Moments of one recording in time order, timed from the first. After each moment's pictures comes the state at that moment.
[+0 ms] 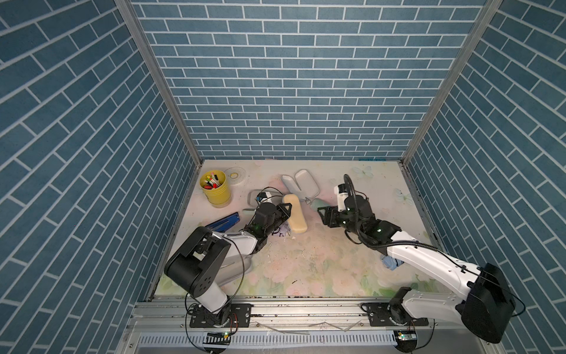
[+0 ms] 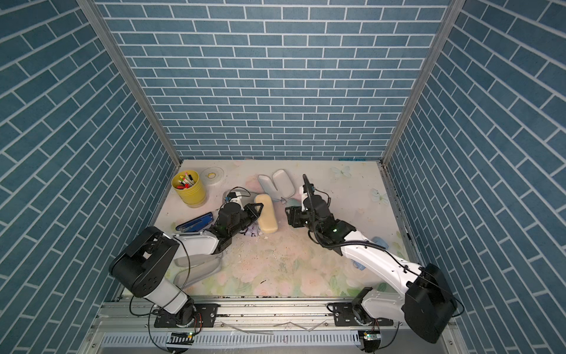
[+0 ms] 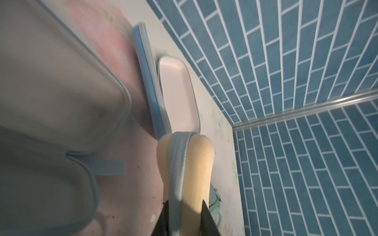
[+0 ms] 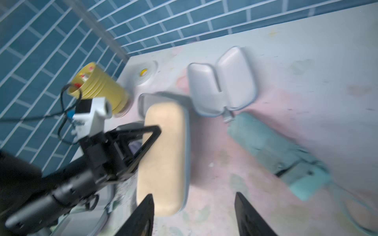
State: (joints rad) left arm -0.60 1.65 0.63 0.66 0.04 -1.11; right arm 0.70 1.20 0.87 -0.23 0.04 0.53
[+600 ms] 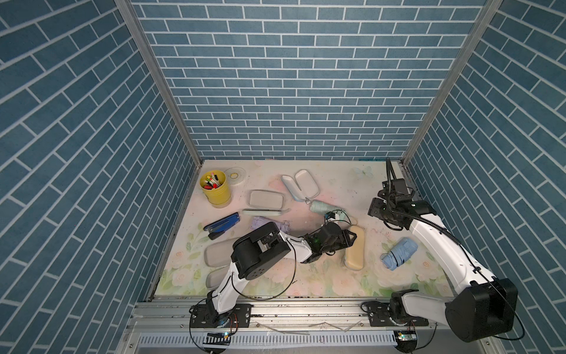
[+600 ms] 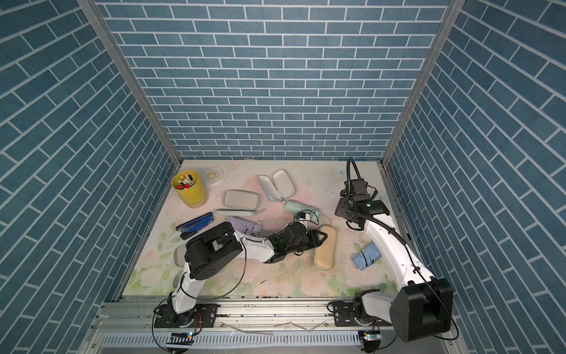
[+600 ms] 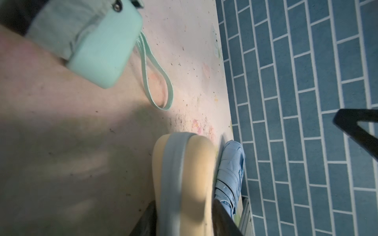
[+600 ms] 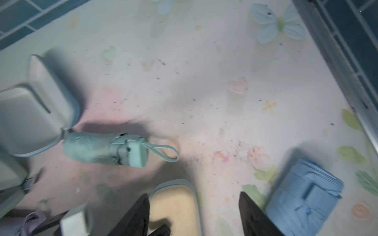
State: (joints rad) left arm -1.06 2.11 1.12 0.54 0.06 -1.15; right arm 0.23 1.24 1.05 -0.83 0.18 0.56
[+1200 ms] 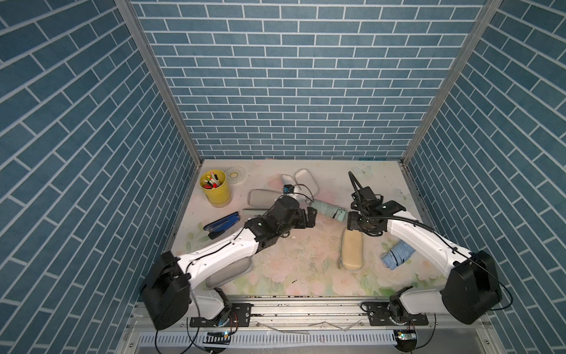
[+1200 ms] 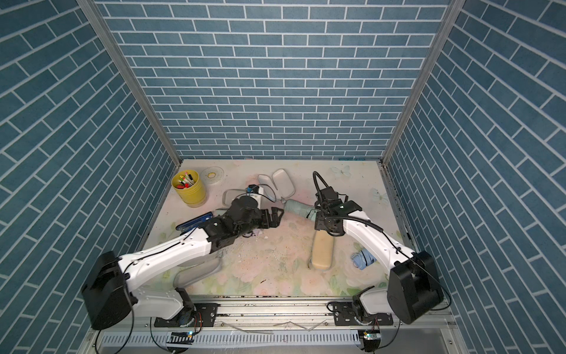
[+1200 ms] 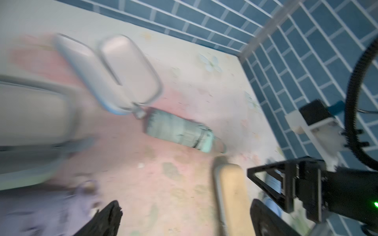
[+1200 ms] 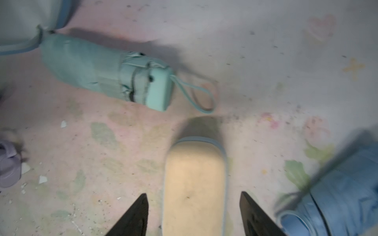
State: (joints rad) left arm -0.76 1.28 0.91 -0.23 -0.16 -0.65; right arm 0.57 1.43 1.06 -0.81 0.13 0.55
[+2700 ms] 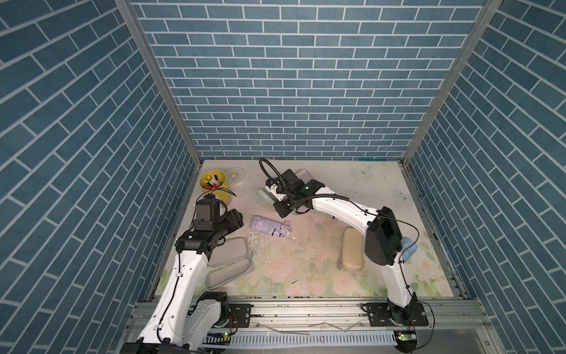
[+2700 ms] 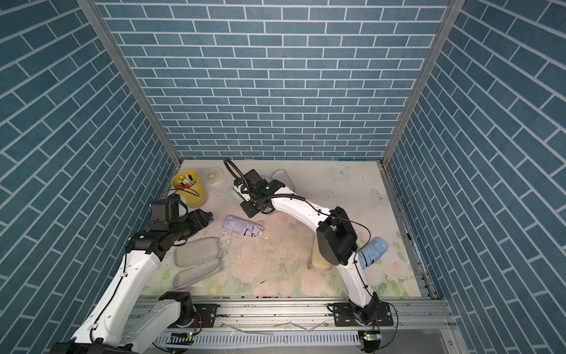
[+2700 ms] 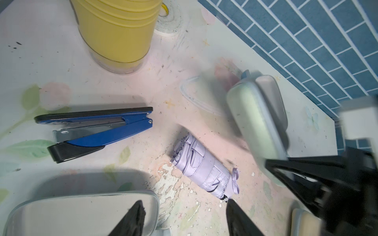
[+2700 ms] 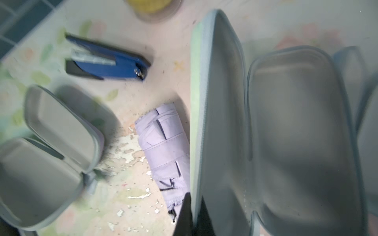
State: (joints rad) left arm -0.06 0.91 0.80 -0.65 0.15 -0.56; right arm 0.92 2.03 1.83 -0.73 -0.09 0.12
